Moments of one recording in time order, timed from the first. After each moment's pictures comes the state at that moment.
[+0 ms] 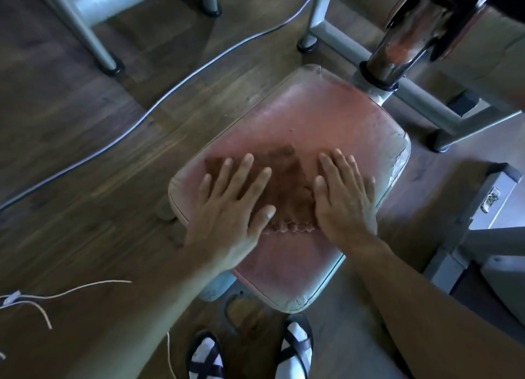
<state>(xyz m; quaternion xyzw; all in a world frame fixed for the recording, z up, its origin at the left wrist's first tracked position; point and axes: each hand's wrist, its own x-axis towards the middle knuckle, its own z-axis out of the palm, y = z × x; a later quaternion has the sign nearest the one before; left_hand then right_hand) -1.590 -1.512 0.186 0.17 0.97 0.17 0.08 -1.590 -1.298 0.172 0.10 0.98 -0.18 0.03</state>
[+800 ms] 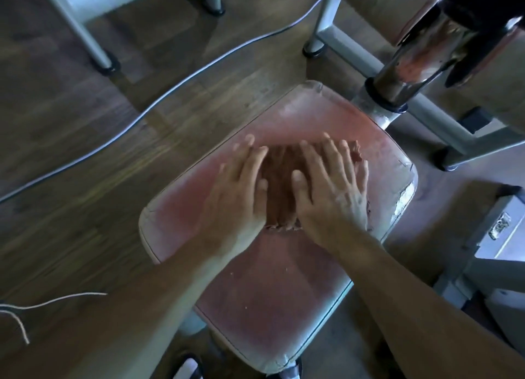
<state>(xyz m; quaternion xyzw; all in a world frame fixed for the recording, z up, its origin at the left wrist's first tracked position) -1.662 -1.460 0.164 0.10 0.94 0.33 0.02 -1.653 -1.294 0.181 0.04 0.98 -0.19 -0.01</state>
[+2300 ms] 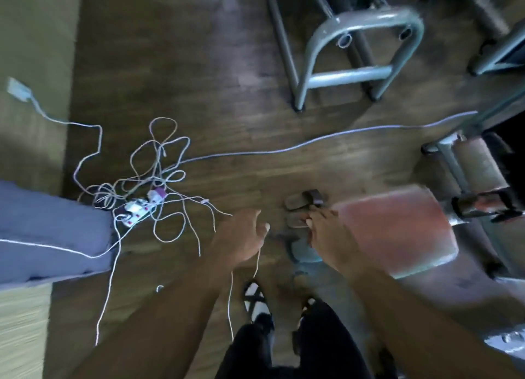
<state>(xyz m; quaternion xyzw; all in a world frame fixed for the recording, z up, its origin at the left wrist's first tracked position) -1.396 -1.789 0.531 -0.23 0.90 0.27 0.23 -1.490 -1.594 0.516 -0.29 0.93 -0.13 0.20</state>
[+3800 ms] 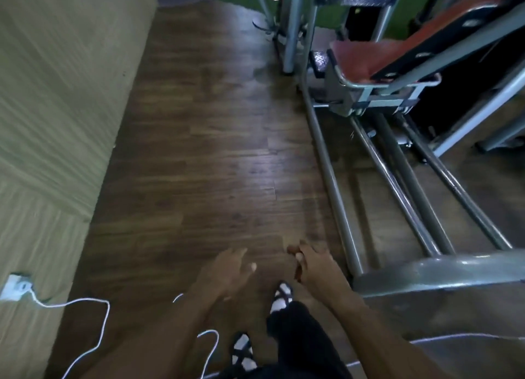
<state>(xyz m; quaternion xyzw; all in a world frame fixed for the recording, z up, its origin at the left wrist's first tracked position) -1.986 -2.463 0.559 -0.24 0.90 0.28 0.24 -2.100 -2.260 0.570 -0.28 0.91 -0.17 0.24</state>
